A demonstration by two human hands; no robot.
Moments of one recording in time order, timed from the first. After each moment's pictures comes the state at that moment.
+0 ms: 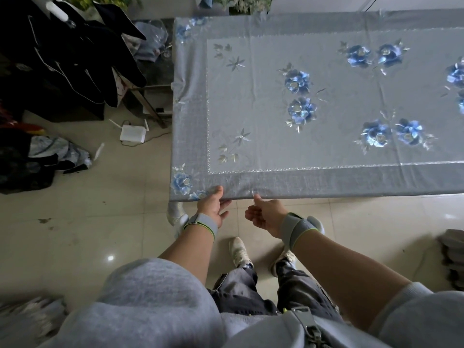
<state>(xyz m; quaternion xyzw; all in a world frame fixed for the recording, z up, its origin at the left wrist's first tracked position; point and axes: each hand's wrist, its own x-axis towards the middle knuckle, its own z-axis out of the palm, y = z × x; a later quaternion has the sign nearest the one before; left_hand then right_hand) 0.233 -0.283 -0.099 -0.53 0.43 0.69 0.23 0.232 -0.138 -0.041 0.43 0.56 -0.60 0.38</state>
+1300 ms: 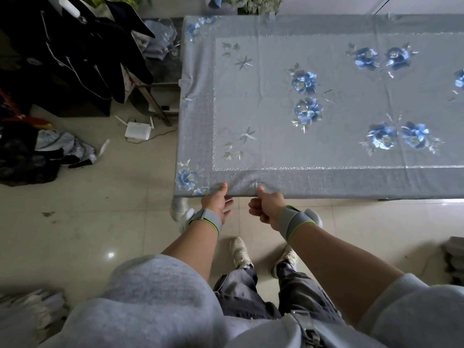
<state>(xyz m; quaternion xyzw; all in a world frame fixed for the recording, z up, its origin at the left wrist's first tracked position) 0.234 -0.282 -0.095 -0.53 0.46 0.67 0.23 0.223 -0.142 -0.045 0.39 0.65 -0.53 0.38</state>
